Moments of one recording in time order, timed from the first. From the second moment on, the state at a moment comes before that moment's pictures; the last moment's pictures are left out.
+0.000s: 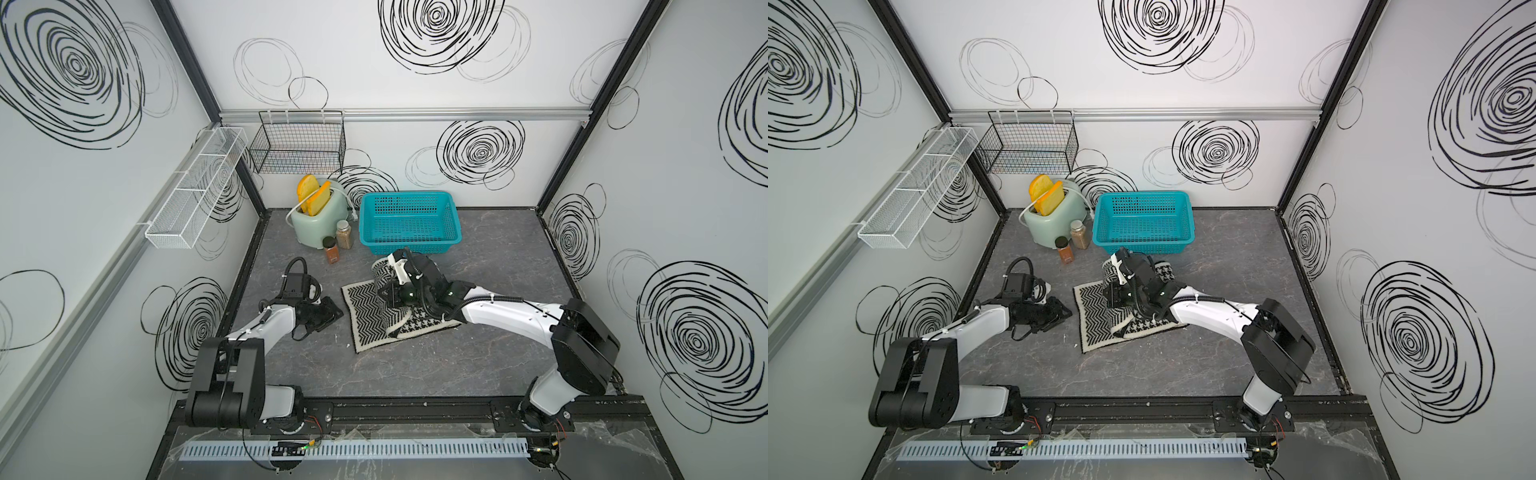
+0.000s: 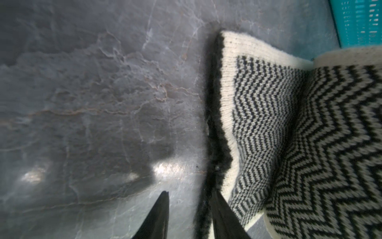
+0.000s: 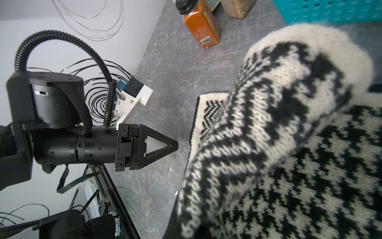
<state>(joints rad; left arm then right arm) 0.02 1.37 0.59 -0.38 0.49 -0.52 0.92 1.64 1.08 -0.06 -0.19 0.71</state>
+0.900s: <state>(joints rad) 0.02 1.14 0.80 -0.56 0.39 -0.49 0.87 1.68 1.03 0.06 -0.50 0.68</state>
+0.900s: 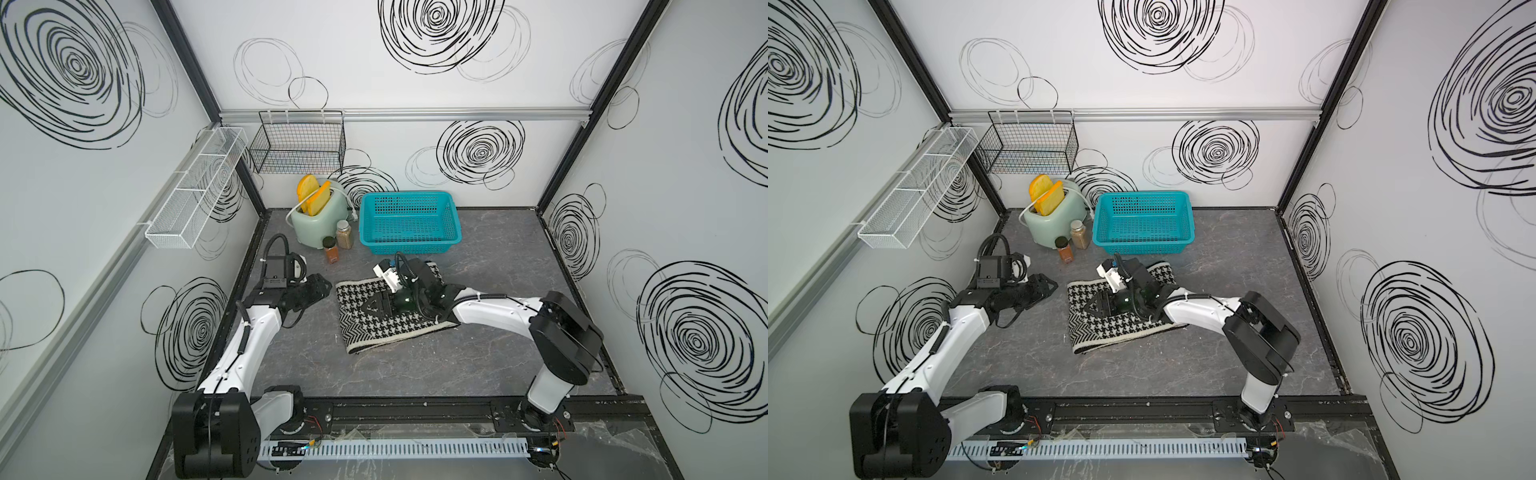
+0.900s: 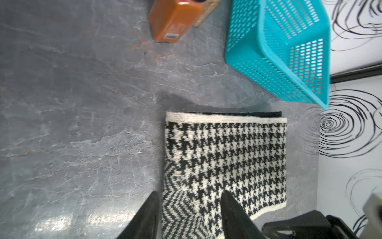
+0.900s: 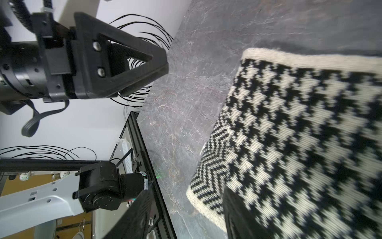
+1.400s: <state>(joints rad) -0.40 1.19 0.51 -0.28 0.43 -0.75 0.46 1.52 0.76 -0.03 -0.60 0.62</state>
